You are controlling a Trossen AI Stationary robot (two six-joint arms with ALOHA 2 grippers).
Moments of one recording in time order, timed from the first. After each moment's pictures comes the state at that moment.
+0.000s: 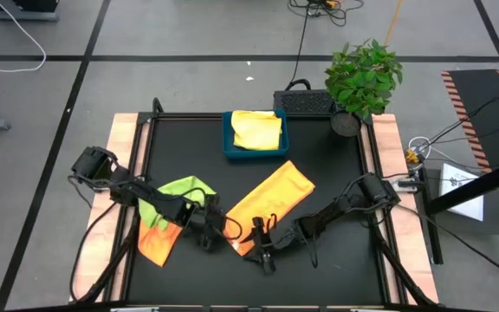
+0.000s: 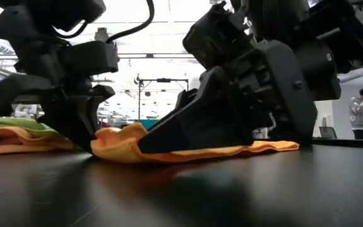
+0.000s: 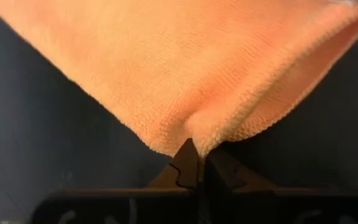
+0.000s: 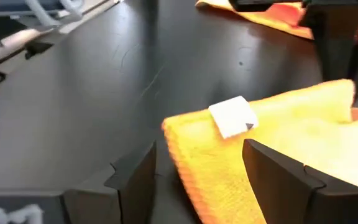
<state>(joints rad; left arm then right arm) -0.38 1.65 0.75 -0.16 -0.24 -0.14 0.40 2.14 0.94 0.79 0.13 0.06</state>
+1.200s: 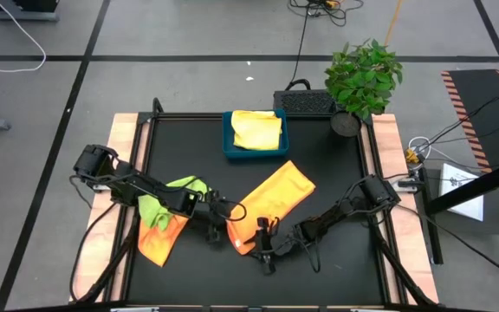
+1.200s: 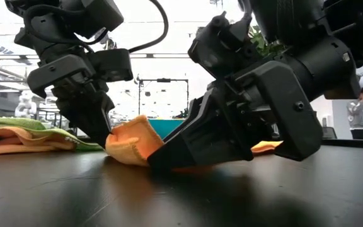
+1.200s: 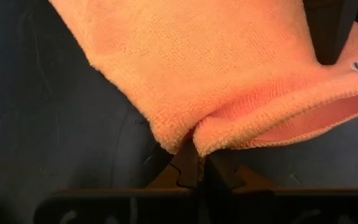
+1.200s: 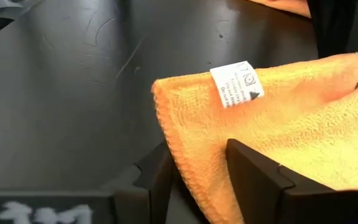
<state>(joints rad) -0.27 1.65 0.75 -0.10 -0.09 -0.39 0.43 2.14 0.94 0.66 0.28 0.11</state>
